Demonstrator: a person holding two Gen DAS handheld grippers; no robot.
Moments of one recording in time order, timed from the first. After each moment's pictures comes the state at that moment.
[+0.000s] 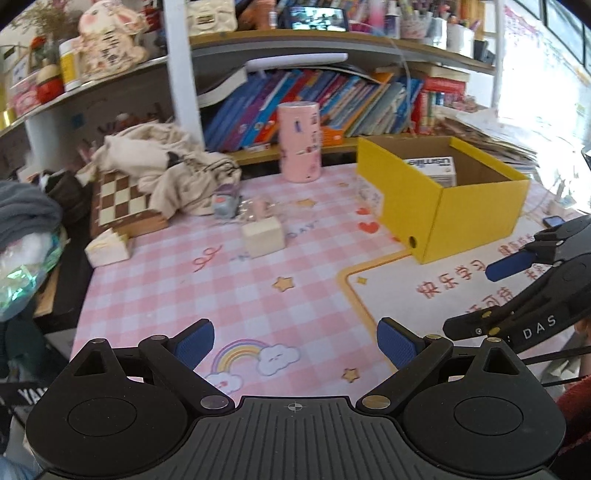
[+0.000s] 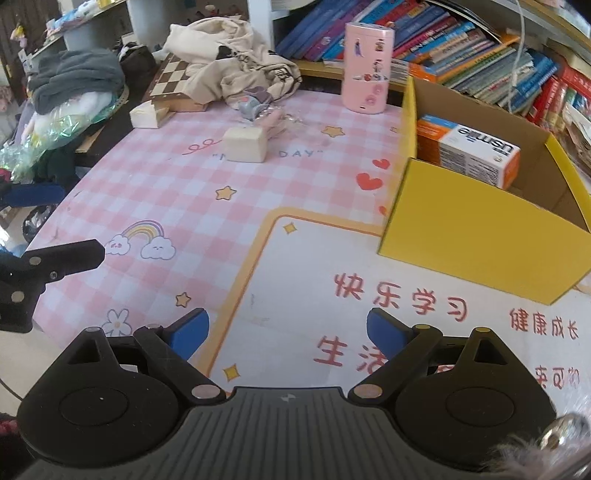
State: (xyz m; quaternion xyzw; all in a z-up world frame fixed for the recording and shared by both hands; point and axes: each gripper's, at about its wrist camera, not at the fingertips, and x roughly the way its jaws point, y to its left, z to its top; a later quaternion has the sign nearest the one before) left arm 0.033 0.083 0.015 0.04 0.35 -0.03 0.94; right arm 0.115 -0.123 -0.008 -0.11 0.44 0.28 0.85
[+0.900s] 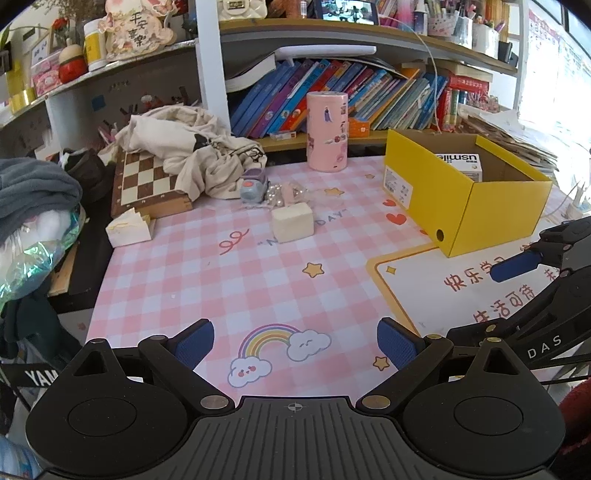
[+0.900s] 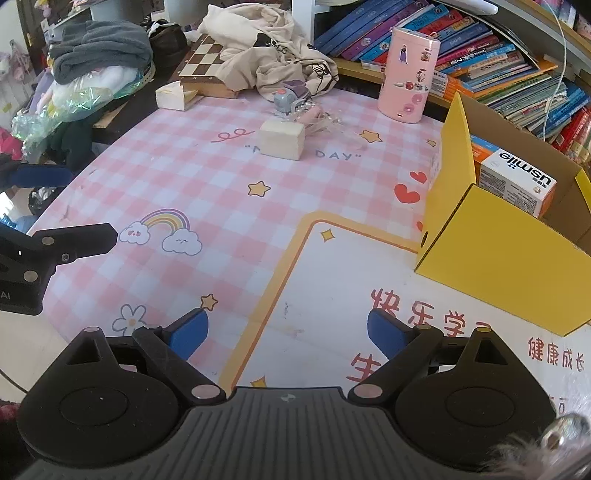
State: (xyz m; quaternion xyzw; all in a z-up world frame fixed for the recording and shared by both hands) left arm 0.033 0.103 0.007 0.02 0.36 -0.01 0.93; right arm 0.112 -0.089 -0.014 -0.15 0.44 0.29 0.83
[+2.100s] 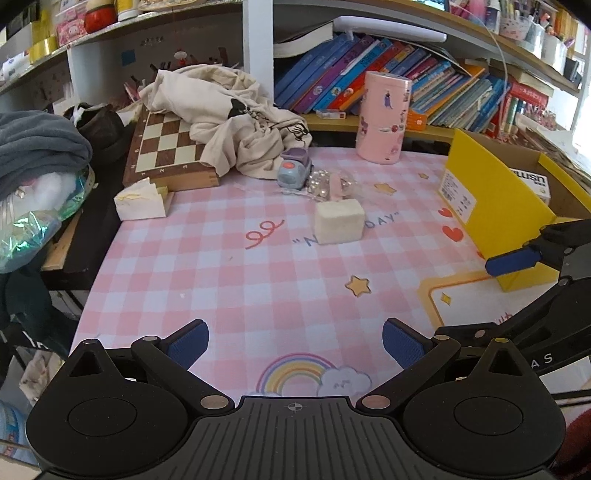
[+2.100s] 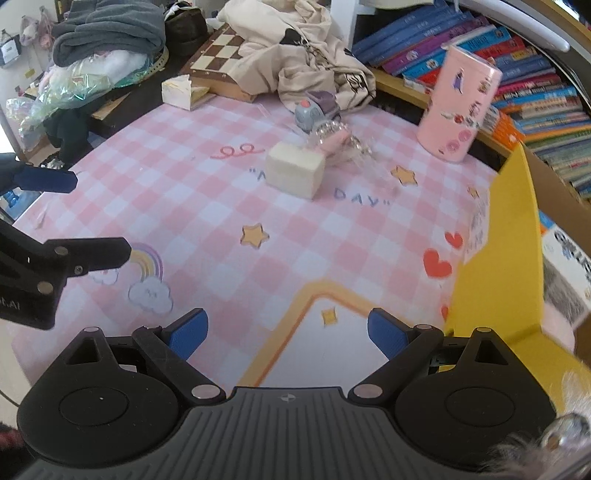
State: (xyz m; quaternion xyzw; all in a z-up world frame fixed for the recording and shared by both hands) left arm 0.101 0.132 -0.014 -0.03 0.40 0.05 0.92; right arm 0.192 -0.036 -0.030 -0.20 0.42 0.34 0.81
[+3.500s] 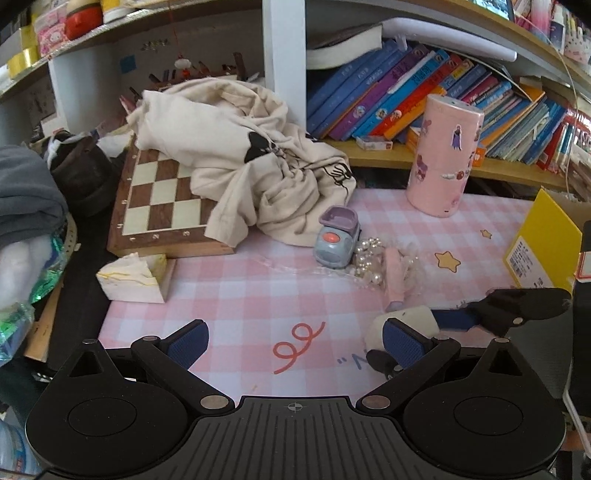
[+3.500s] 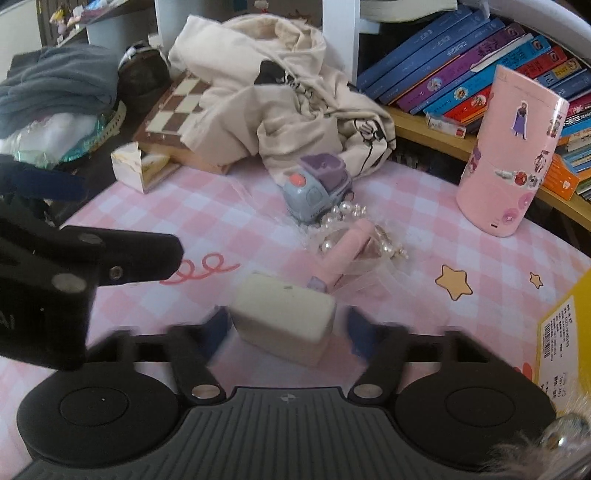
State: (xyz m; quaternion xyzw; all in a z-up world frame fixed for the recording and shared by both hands) left arm 0.234 0.172 -0.015 -0.03 0.40 0.08 0.91; right arm 0.298 0.043 -0.066 -0.14 0.38 0.36 0.84
